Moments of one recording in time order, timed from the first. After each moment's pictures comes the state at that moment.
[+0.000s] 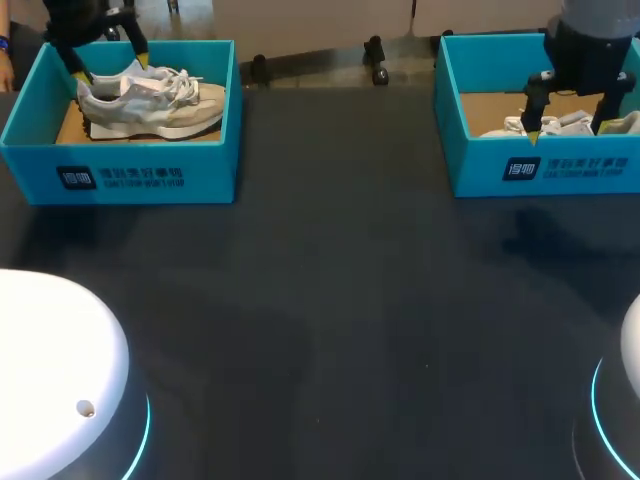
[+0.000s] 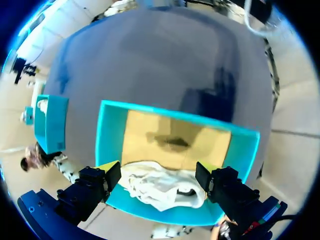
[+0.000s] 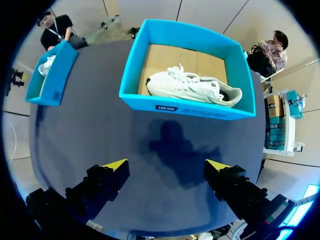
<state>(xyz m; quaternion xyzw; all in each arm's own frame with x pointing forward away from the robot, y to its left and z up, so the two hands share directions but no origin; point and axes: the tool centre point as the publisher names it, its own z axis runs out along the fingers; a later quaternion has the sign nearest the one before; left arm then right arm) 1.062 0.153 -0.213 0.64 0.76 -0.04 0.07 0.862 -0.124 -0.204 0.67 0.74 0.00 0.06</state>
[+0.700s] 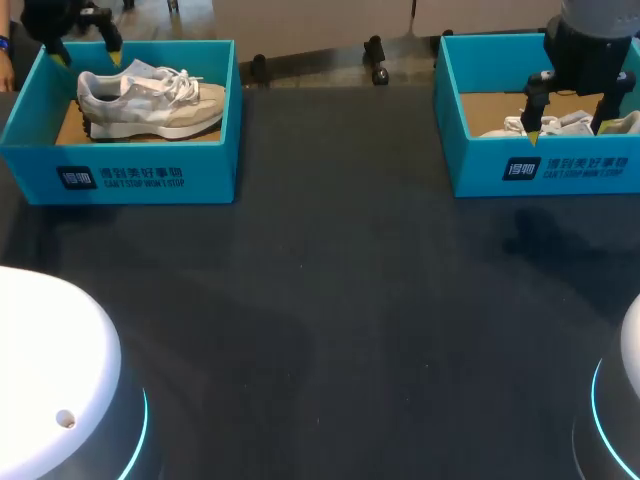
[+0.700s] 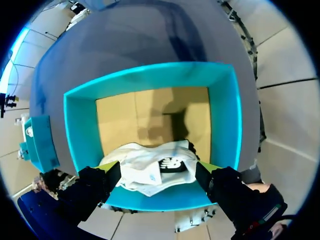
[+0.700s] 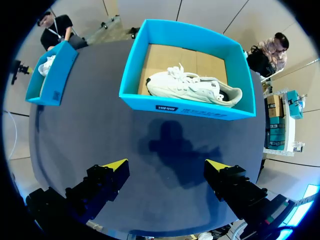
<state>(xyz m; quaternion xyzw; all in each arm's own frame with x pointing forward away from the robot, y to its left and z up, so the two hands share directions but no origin) 1.132 0.212 -0.238 0.74 0.67 0.01 0.07 0.862 -0.124 -0.204 0.67 0.74 0.00 0.06</state>
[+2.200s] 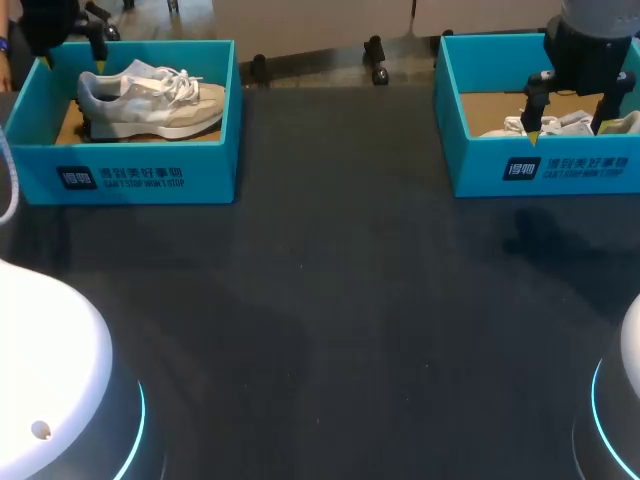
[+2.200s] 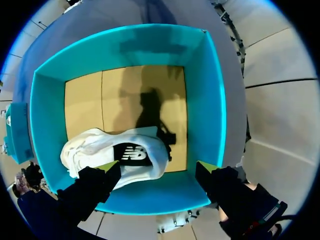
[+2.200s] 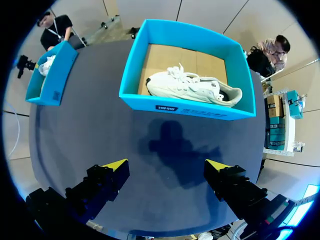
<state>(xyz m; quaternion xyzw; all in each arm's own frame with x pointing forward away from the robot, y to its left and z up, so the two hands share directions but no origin) 1.178 0.263 -0.282 0.72 0.69 0.06 0.01 0.862 -0.123 -0.204 0.67 0.74 0.00 0.06</state>
